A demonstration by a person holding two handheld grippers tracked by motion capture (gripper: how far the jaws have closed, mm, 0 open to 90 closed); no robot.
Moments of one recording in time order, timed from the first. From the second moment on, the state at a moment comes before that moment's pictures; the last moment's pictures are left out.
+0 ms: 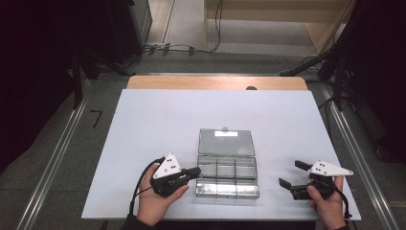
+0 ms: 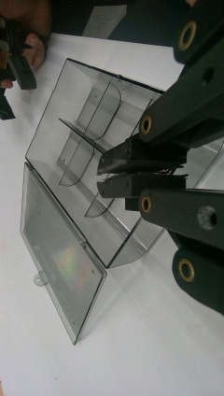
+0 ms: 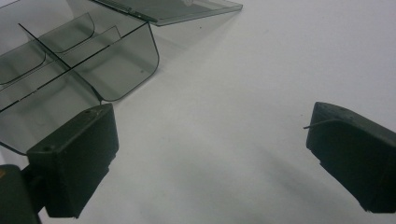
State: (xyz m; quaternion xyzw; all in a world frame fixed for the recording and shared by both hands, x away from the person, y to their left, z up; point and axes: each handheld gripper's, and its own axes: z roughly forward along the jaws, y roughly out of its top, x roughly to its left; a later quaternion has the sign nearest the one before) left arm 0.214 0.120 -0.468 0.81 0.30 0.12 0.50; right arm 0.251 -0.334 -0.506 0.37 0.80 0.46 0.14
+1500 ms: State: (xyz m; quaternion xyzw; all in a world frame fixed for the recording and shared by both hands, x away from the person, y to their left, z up) left arm 0.221 0.116 -0.476 0.79 0.32 0.10 0.51; right arm 0.252 -0.332 -0.506 0.36 0.80 0.46 0.14
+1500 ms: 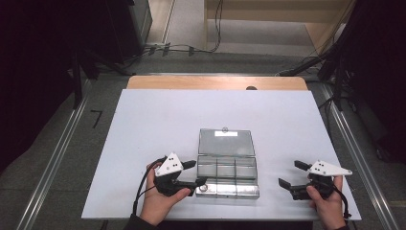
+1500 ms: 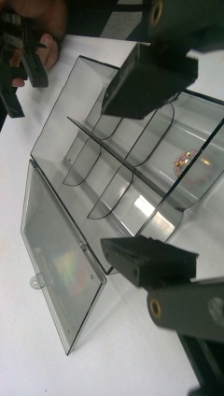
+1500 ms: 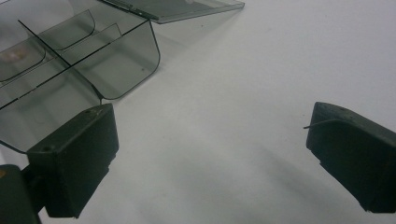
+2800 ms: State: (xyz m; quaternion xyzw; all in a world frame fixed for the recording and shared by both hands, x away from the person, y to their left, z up) left arm 0.272 0.122 -0.450 0.77 0.34 0.07 0.54; right arm 0.249 -0.332 -0.507 0.37 0.80 0.46 0.15
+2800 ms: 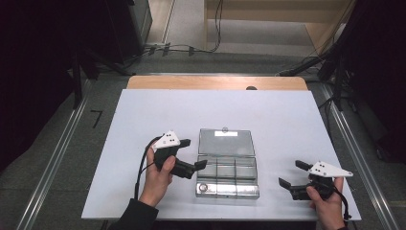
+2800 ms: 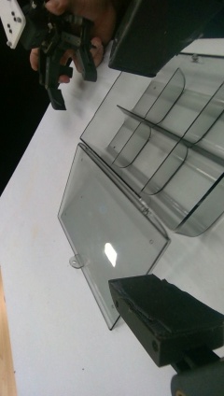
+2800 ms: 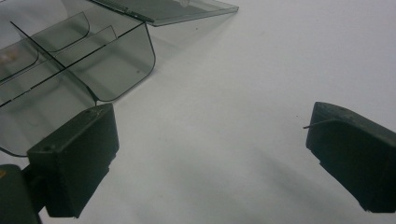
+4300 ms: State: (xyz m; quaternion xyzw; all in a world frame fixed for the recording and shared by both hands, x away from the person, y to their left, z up) left arm 0.336 0.107 -0.492 0.75 0.42 0.00 0.51; right arm 0.259 -0.294 -0.484 0.33 0.81 0.47 0.13
